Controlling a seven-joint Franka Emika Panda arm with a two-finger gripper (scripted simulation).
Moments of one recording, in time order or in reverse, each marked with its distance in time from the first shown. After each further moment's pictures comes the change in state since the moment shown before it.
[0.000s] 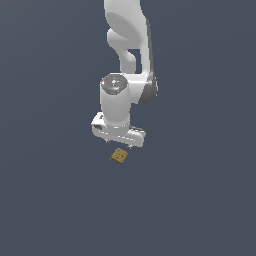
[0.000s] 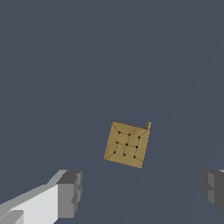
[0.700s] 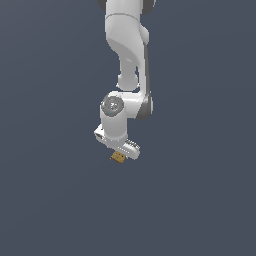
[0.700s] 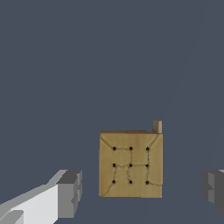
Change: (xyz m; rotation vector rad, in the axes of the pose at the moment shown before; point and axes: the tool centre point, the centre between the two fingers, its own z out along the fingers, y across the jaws) arm 0.000 0.007 0.071 0.002 -0.022 0.225
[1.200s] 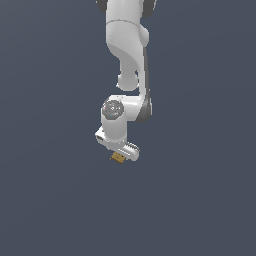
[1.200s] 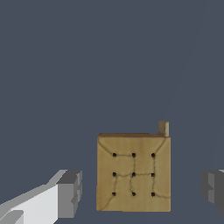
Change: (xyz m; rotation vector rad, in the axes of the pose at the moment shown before) arm 0.000 0.000 0.016 0.001 0.001 0.005
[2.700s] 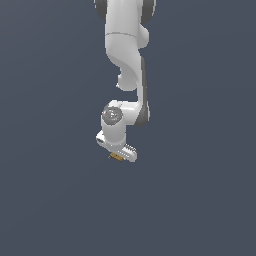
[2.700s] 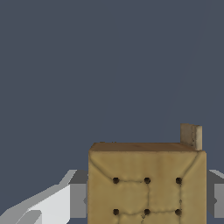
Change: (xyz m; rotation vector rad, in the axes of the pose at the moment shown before) arm -0.006 0.010 0.035 0.000 -0.002 0.002
